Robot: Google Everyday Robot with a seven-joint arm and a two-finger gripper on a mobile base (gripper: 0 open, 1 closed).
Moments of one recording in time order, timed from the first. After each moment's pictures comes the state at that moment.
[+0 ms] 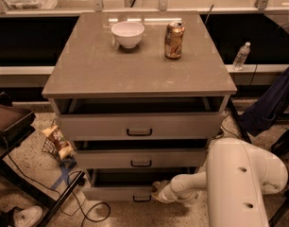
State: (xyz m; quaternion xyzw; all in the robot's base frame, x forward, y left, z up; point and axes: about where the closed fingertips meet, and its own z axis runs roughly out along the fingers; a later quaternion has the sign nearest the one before) arm 0.534 -0.060 0.185 -0.64 0.72 0.08 0.27
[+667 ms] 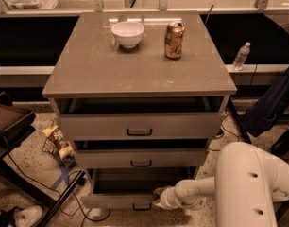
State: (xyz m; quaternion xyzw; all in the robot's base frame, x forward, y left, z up) arm 0.505 -0.069 0.182 -0.63 0.73 0.10 0.26
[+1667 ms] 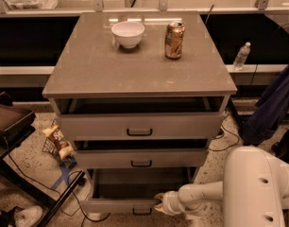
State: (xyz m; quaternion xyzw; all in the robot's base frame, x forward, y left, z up) arm 0.477 -0.076 0.184 -0.62 0.73 0.12 0.26
